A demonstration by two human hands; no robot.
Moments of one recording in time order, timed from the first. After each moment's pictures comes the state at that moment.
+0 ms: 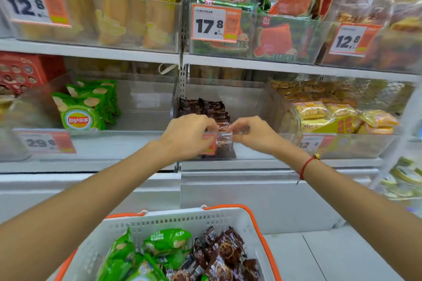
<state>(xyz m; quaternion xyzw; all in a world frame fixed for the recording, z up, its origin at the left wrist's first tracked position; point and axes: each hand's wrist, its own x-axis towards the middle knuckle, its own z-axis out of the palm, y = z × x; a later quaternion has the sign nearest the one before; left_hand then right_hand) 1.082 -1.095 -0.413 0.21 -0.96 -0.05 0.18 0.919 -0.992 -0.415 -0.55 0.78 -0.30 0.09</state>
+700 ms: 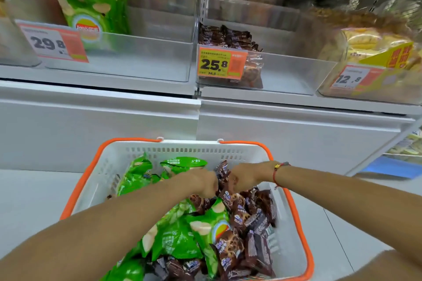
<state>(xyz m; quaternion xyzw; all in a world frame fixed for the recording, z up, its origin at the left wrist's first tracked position) 1.118 -1.032 -0.666 0.23 -0.92 -0.20 -0.26 0.990 -0.964 -0.641 -0.56 0.71 0.22 0.37</state>
